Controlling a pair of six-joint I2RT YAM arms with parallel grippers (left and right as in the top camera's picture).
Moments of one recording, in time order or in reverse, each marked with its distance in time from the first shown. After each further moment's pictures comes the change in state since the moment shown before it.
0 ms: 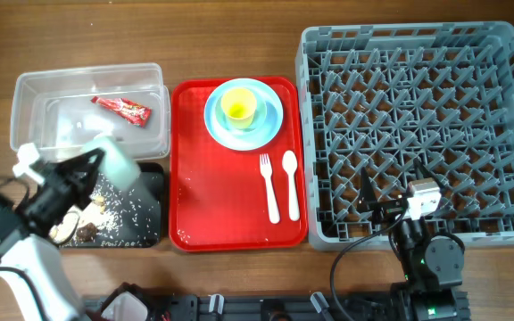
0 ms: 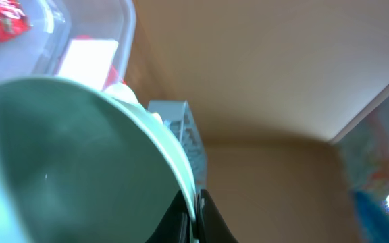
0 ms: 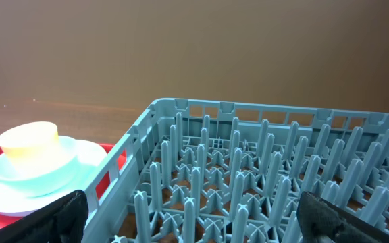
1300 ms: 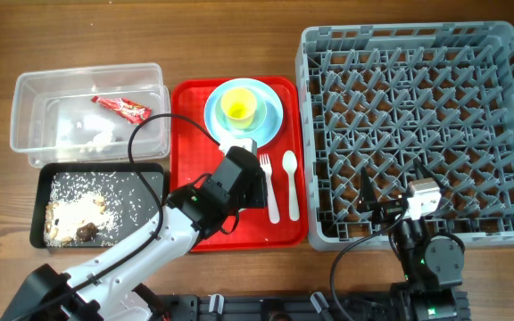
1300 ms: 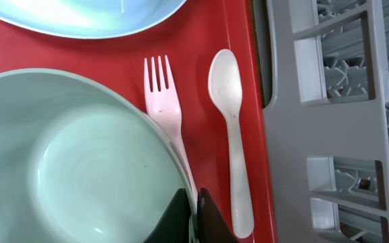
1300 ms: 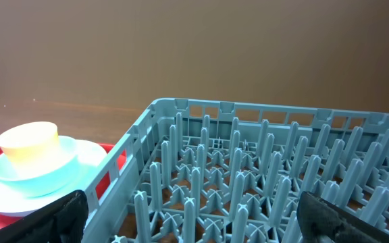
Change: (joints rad) left arm -1.515 0.222 0.039 0.158 -1.292 -0.142; right arm 0.000 0.000 0.000 0.000 0.000 0.000
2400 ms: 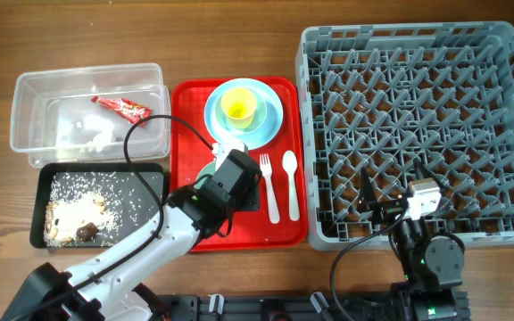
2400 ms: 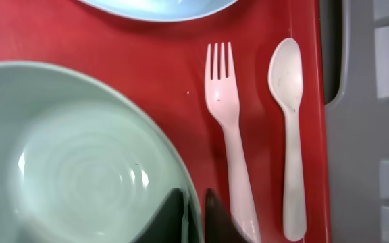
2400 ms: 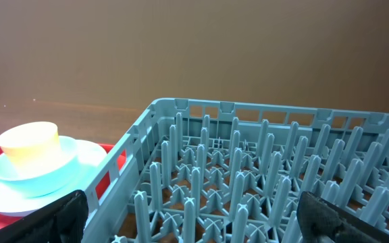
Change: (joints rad) left arm 0.000 0.005 0.002 -0.103 -0.102 0.001; right arm 0.000 0.000 0.000 0.000 0.000 0.000
